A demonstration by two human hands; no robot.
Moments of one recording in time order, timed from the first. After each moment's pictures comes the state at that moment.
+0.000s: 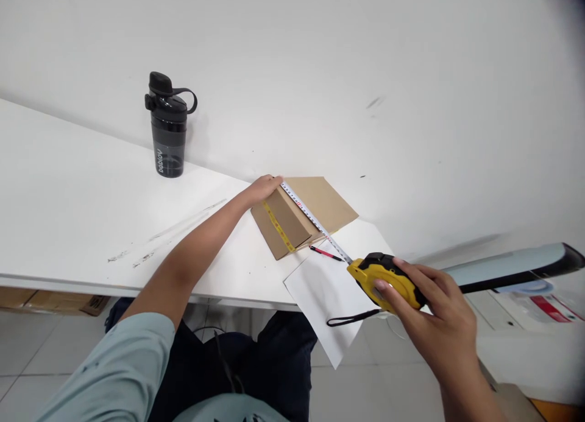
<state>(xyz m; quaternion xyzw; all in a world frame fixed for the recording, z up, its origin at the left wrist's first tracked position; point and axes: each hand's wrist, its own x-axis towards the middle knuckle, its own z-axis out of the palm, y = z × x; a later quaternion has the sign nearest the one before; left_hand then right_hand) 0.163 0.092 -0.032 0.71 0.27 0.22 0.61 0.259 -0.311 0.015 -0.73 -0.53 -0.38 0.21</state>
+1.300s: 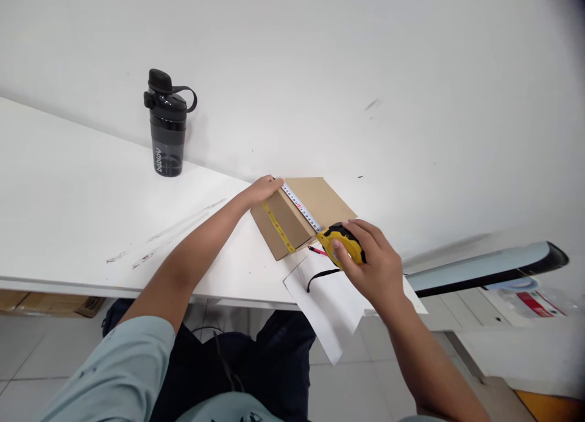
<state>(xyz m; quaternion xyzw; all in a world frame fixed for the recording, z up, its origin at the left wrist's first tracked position) 0.158 0.090 -0.031 0.72 0.26 0.21 0.61 0.252 -0.218 0.009 -0.71 -0.57 -0.36 0.22</state>
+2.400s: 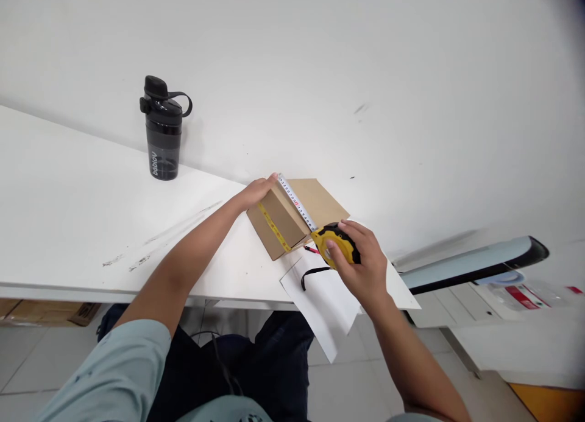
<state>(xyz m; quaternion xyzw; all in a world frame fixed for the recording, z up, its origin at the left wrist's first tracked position) 0.154 0.091 -0.038 0.69 0.20 0.23 0.66 0.253 -0.217 -0.003 -0.65 -0.59 -0.38 0.29</state>
